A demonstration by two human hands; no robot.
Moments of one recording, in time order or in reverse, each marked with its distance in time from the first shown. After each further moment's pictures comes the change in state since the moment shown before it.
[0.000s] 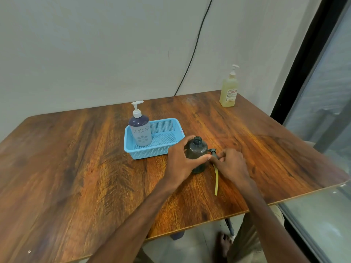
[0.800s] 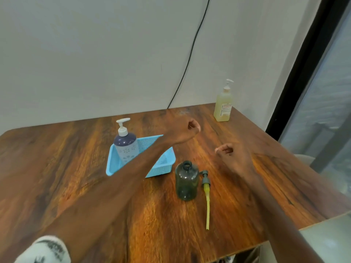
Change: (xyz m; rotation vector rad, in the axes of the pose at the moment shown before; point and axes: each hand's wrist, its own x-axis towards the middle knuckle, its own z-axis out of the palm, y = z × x) left_hand 0.184 0.017 0.011 0.185 -0.360 -0.052; right_hand 0.098 0.020 -0.035 0.178 0.116 -0.028
